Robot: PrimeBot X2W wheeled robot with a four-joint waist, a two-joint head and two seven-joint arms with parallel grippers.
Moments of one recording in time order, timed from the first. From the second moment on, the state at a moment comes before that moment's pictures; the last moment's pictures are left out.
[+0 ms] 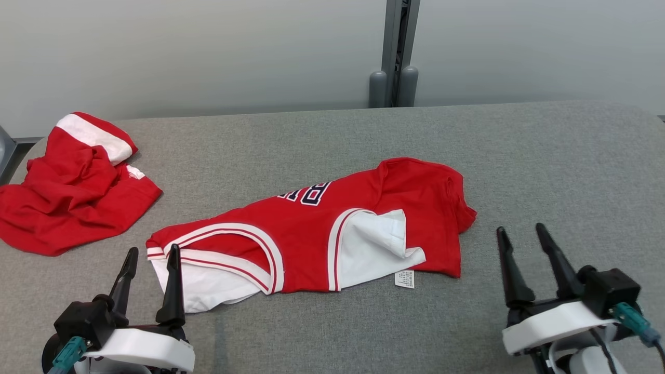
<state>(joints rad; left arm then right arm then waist) -0.02 0.24 -0.19 0.16 -0.48 0.11 -0.26 -0.13 -0.06 0.08 0.26 0.25 0.13 -0.26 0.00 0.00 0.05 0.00</state>
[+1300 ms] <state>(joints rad) -0.07 0.18 -0.21 0.23 -0.48 0.05 -0.26 -0.43 -0.12 0.43 0.81 0.41 0.13 -0.24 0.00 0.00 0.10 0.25</state>
